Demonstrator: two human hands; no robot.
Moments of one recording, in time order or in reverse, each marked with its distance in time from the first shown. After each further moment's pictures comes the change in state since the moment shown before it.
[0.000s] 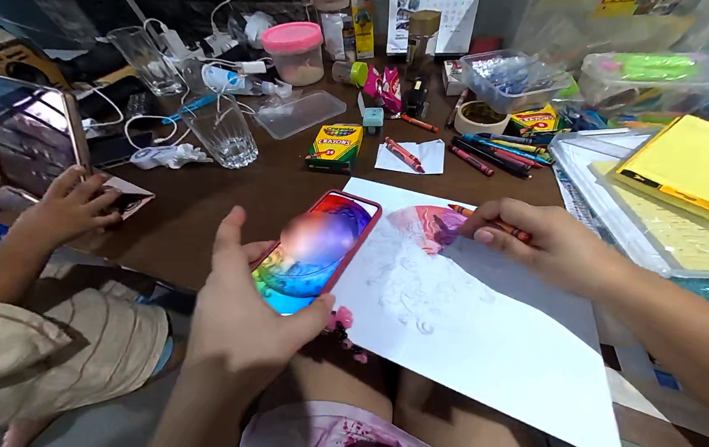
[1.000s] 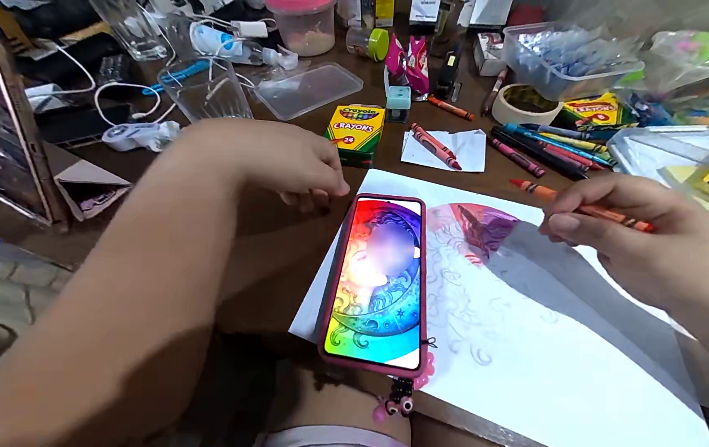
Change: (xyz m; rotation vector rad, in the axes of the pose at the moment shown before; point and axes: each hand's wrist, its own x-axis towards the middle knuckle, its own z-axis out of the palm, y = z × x) left_hand 0.176 0.051 -0.003 0.336 -0.859 0.058; right_hand 0.017 0.001 0.000 0.476 0.154 0.173
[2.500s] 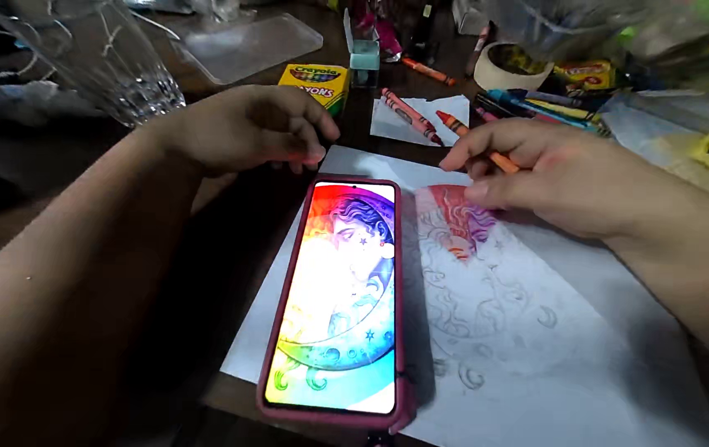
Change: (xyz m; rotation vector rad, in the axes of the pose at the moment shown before) left_hand 0.078 -0.060 0.019 -0.326 0.090 0.670; right_hand 0.058 -0.004 0.021 -0.105 -0.276 0.120
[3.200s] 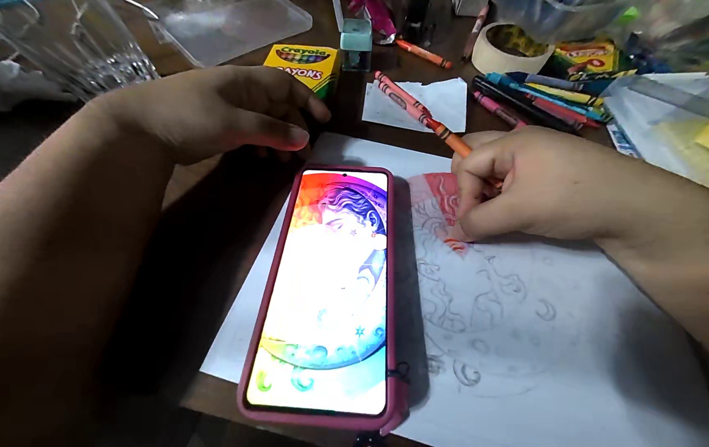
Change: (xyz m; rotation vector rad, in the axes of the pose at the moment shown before) left_hand 0.002 -0.005 -0.006 -0.024 -0.040 -0.090; right_hand 0.005 -0.027 0.007 -0.221 -0.168 0.264
